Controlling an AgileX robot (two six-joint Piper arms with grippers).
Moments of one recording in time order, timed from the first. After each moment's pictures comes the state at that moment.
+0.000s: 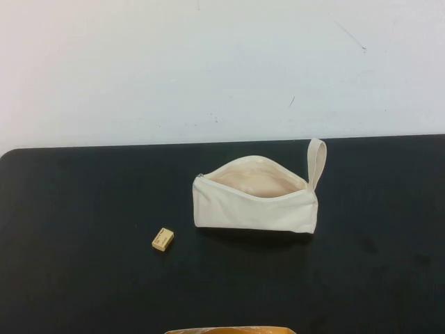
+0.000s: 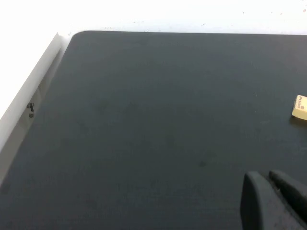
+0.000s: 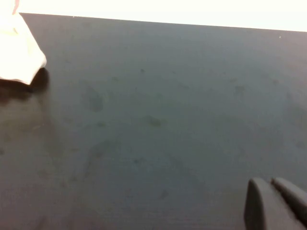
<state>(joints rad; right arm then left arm) 0.04 -0.02 0.03 -0.06 0.41 -0.01 0.02 -0.01 0.02 -0.11 0.36 0.03</state>
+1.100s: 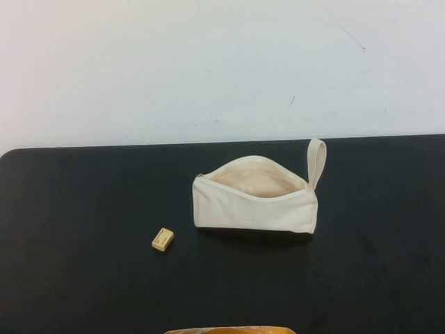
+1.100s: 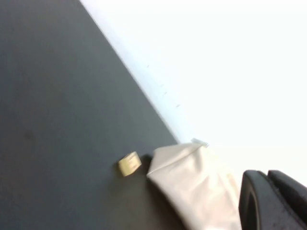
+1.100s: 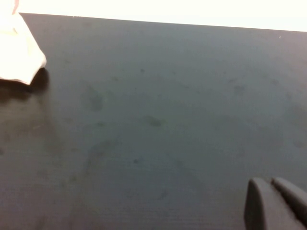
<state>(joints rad) 0.04 -0.02 0.03 -0.06 0.41 -0.01 0.02 -0.01 0.03 -0.84 0.26 -0.24</state>
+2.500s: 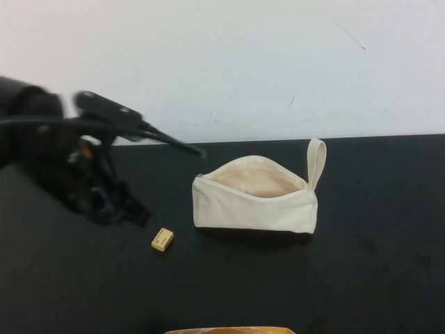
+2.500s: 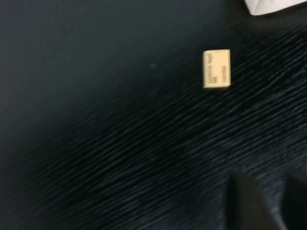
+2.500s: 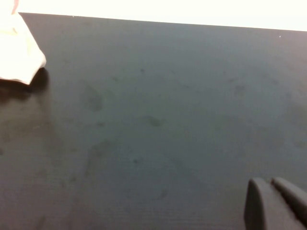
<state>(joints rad) 0.04 -0.02 0.03 -0.06 0.41 -0.01 -0.37 1.50 -1.23 0.06 0.94 0.10</state>
